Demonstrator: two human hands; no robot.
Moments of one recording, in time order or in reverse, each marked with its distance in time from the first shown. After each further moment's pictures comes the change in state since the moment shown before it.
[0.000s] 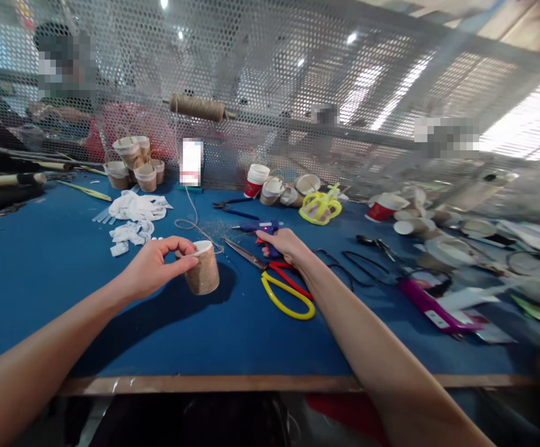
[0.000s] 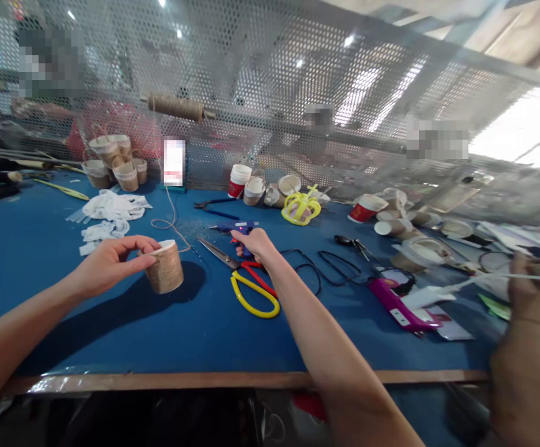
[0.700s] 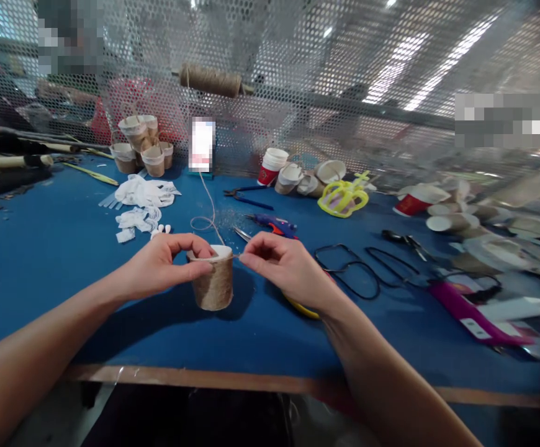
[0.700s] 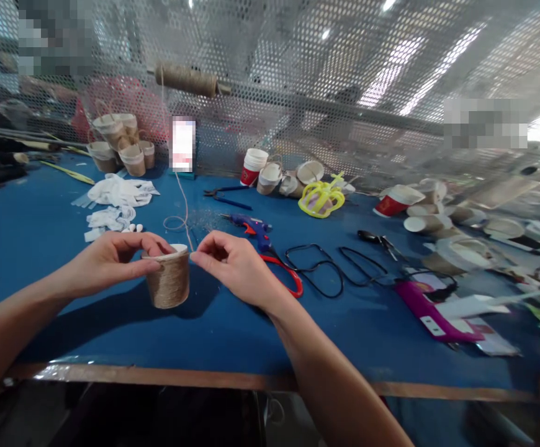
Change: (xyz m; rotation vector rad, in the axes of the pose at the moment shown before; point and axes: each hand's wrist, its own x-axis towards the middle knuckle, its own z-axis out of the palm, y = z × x) left_hand -0.008 0.013 -0.002 -0.170 -0.169 -0.007; right_hand -0.101 -0.030 0.026 0.139 -0.284 -0.608
